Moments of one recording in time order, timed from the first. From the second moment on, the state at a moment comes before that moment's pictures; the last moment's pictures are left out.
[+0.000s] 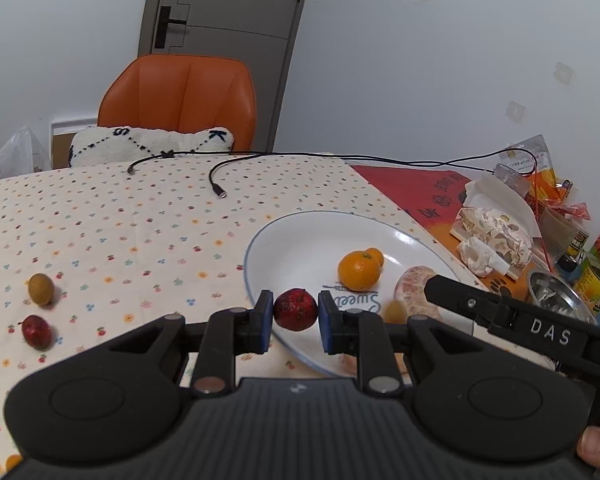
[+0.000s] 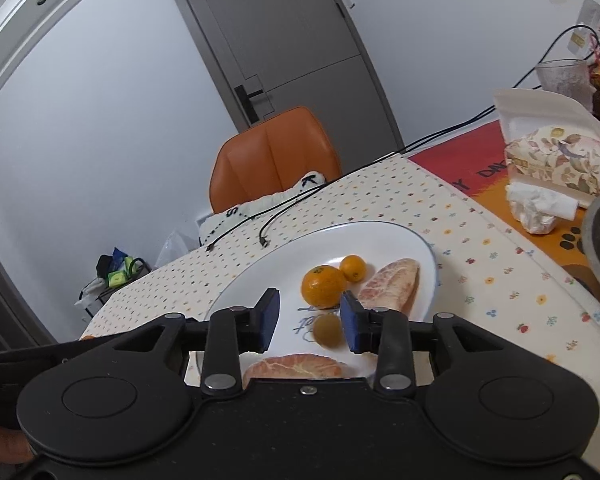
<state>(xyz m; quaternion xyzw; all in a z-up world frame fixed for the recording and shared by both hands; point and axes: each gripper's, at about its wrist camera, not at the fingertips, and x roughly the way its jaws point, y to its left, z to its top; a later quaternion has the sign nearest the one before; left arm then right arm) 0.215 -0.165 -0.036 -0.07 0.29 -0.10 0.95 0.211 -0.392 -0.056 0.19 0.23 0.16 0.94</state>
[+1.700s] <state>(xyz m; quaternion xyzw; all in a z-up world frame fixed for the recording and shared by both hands) 0.159 -0.073 -0.027 -0.08 0.28 0.00 0.96 0.184 -0.330 -0.054 0.18 0.24 0.18 0.94</state>
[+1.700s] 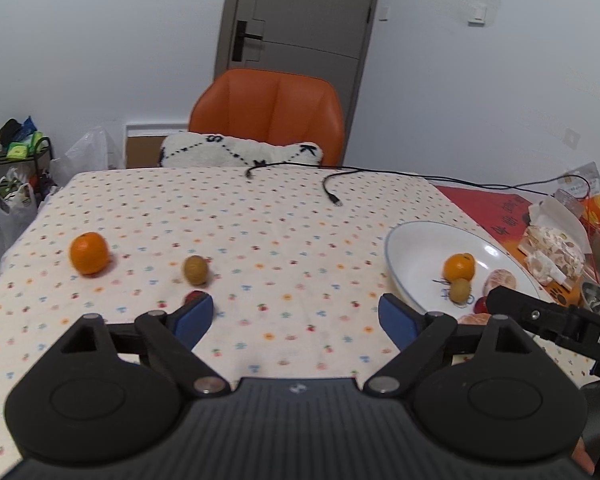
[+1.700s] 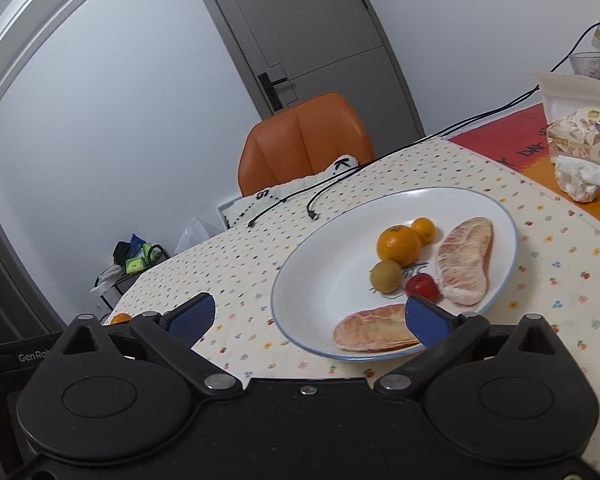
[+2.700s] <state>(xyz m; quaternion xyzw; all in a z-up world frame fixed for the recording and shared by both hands) 0.118 0.023 -0.031 -0.11 0.28 0.07 0.95 0.167 -0.247 -0.044 0.14 0.26 0.28 0.91</state>
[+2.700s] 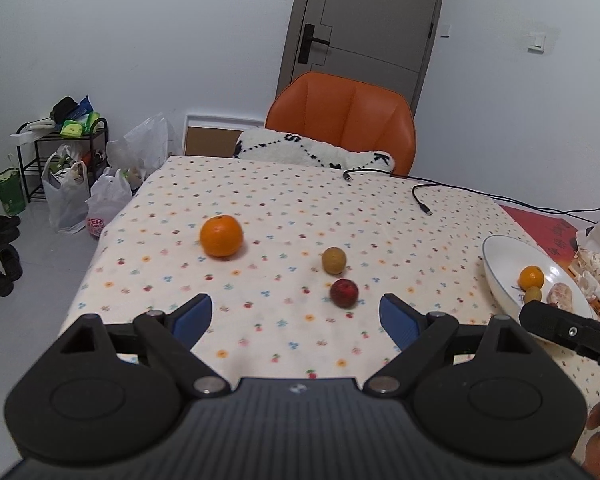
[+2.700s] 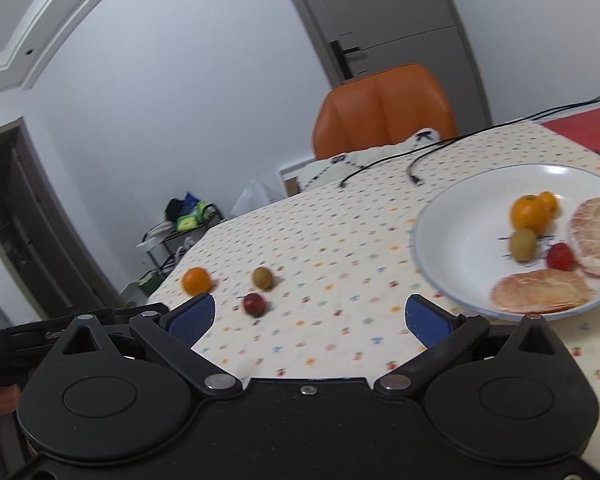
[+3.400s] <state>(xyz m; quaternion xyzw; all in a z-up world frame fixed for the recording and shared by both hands) 0.098 0.061 -0.042 -0.14 0.28 0.08 0.95 0.149 -0.171 -0.055 0.05 0.31 0.36 0.88</state>
